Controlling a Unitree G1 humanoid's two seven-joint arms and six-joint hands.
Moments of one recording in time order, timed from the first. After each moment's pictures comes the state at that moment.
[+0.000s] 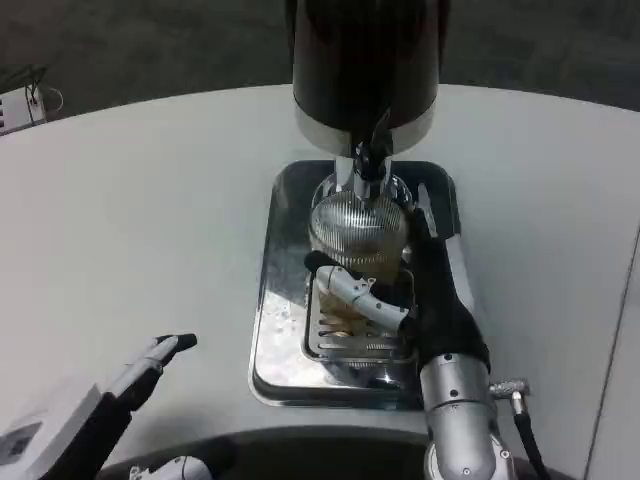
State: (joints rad) left arm 0.22 0.52 0.18 -0.31 0.42 -0.23 -0.18; right arm -0.57 0.09 0.16 0.30 -0.35 0.04 -0.34
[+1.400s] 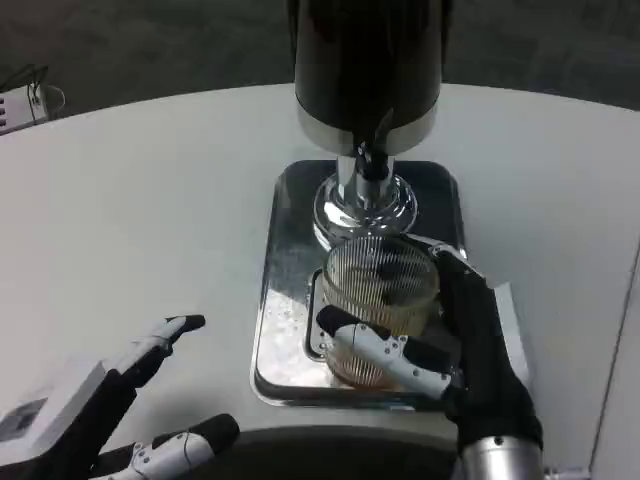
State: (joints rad) left arm 0.14 0.53 0.17 -0.23 0.40 -0.29 -0.17; right arm -0.17 0.05 0.28 -0.17 -0.38 0.04 -0.34
